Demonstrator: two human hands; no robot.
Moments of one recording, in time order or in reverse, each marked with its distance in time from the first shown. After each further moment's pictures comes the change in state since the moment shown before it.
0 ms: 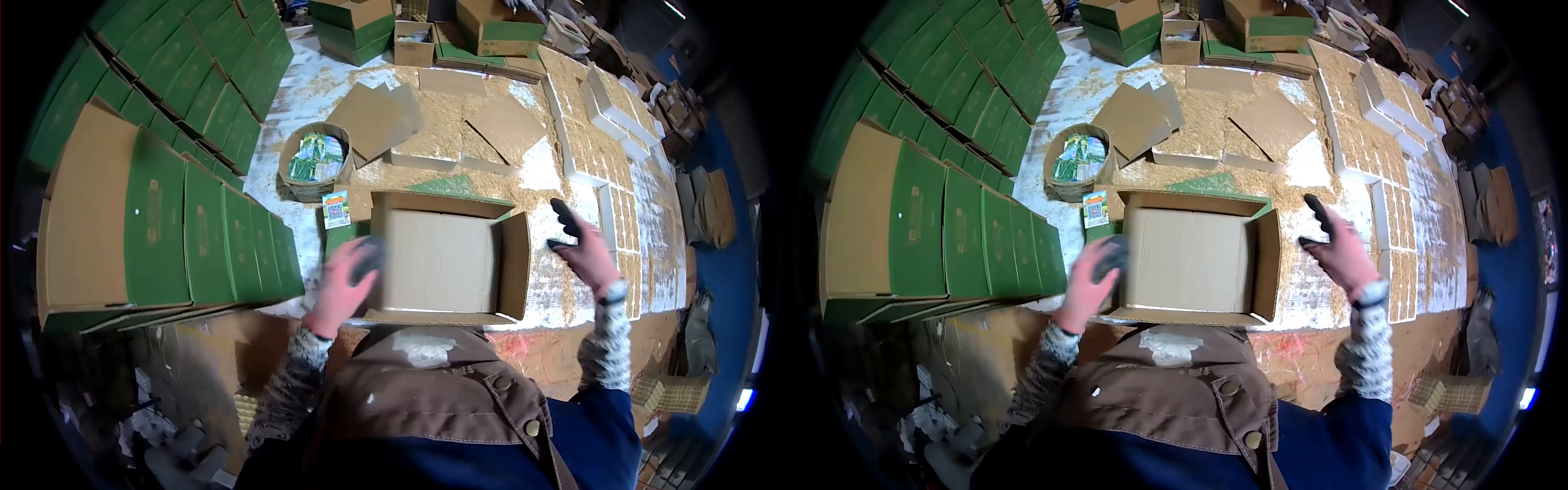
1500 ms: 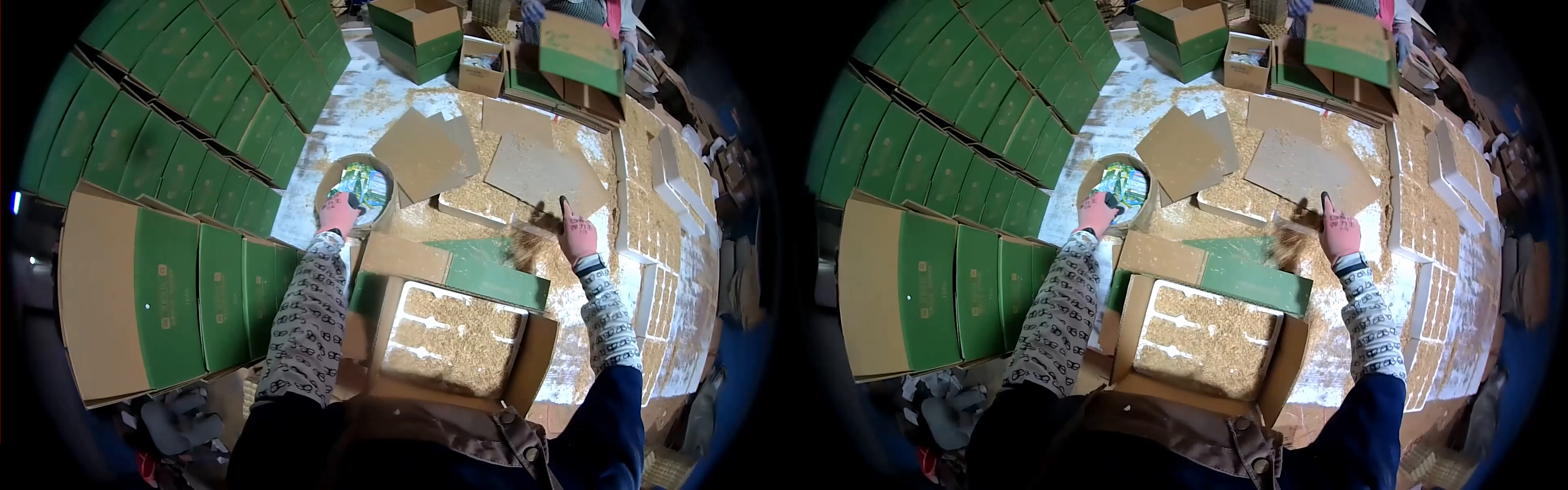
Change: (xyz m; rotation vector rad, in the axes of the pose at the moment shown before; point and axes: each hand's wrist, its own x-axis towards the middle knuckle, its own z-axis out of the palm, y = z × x) left_hand 0.199 -0.204 -0.030 0.554 0.047 -0.594; right_hand 0.286 0.117 0.061 -0.819 0.010 -0.099
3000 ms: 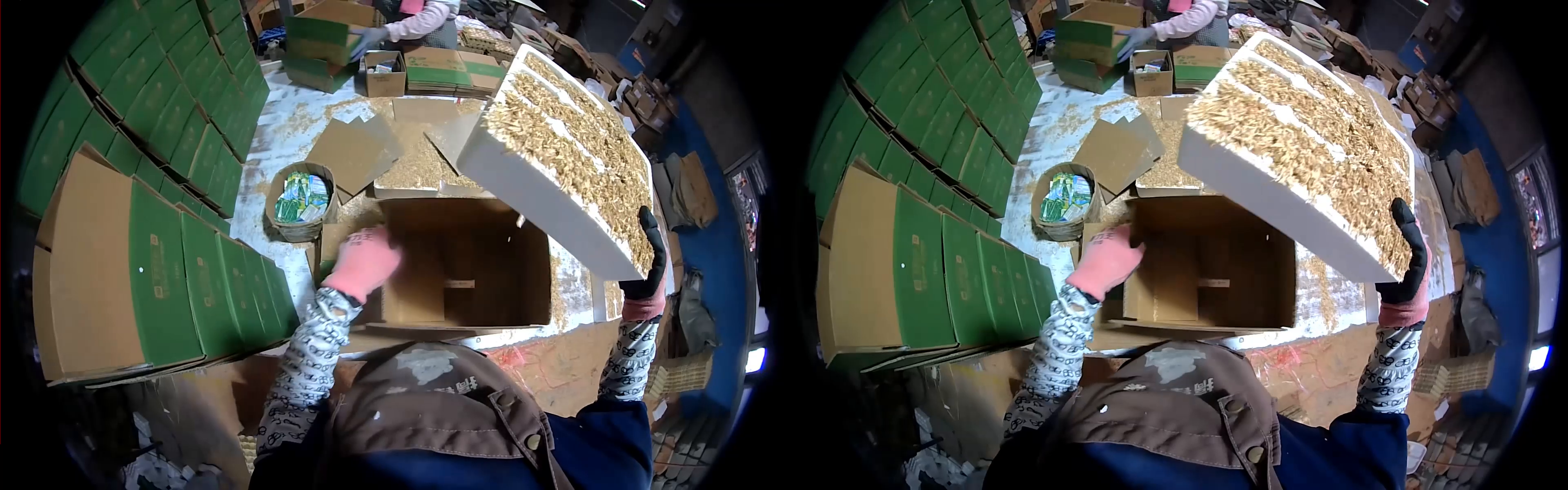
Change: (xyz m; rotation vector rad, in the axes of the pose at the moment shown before) left_hand -0.199 0.129 -0.083 -0.187 -0.153 0.609; right_hand -0.334 -0.011 -0.177 1.272 0.837 -0.221
